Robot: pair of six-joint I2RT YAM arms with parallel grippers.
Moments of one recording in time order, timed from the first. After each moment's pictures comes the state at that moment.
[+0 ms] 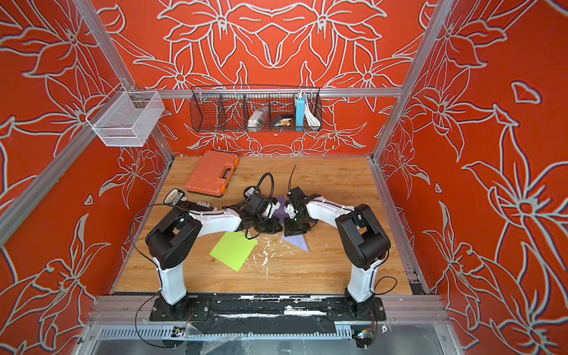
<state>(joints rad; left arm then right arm) -0.65 1.90 1.07 -0.09 0.44 -0.53 0.56 1.81 1.12 -0.70 -0.34 0.27</state>
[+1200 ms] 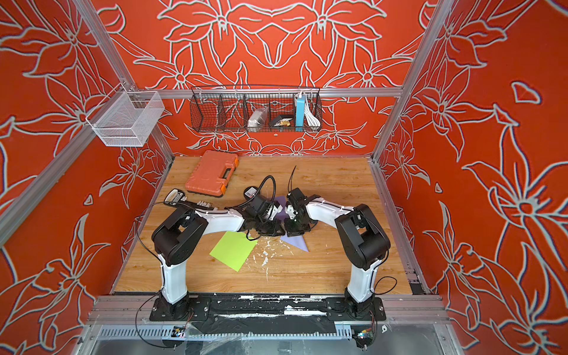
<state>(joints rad) -0.65 1.95 1.10 -0.09 0.54 -0.57 0.57 1.81 1.11 -0.68 -0.33 0.30</state>
